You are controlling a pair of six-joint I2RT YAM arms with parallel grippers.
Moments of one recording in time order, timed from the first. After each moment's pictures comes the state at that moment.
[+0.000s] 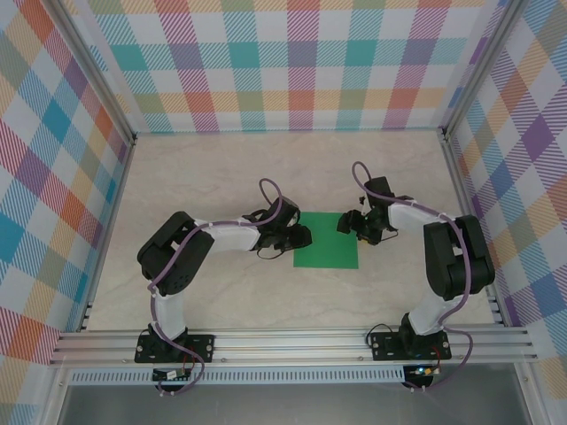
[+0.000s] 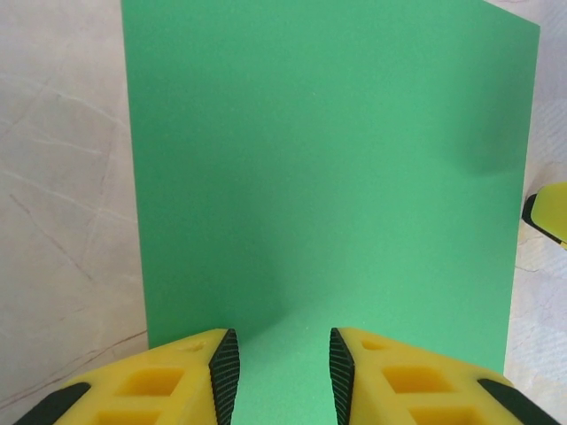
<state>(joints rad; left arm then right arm) -0.76 1.91 1.07 -0.08 0.22 -0.86 0.25 1.69 0.93 -0.48 -0.33 0.52</state>
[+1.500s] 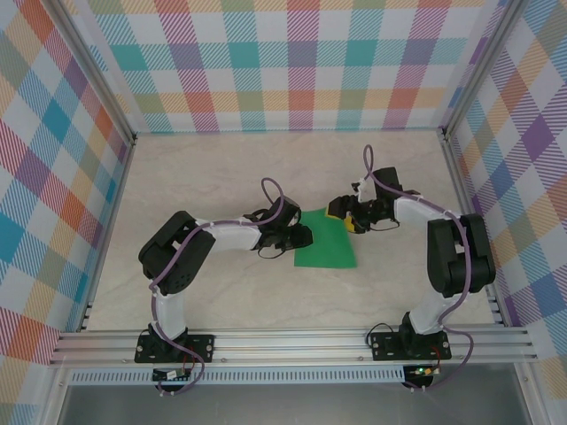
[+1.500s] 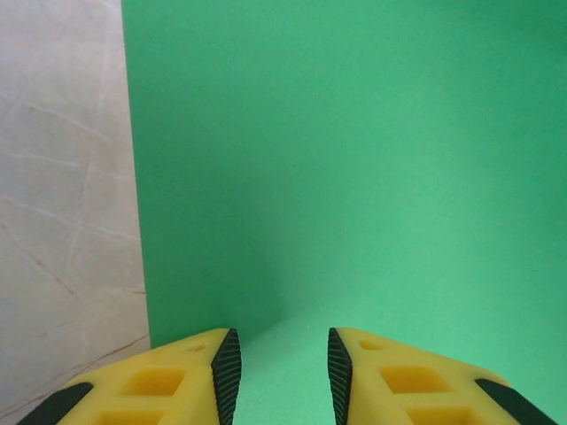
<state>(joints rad) -0.76 1.92 1.08 -0.08 0.22 -0.84 0.18 1.70 0.98 -0.37 -0.85 0.52</state>
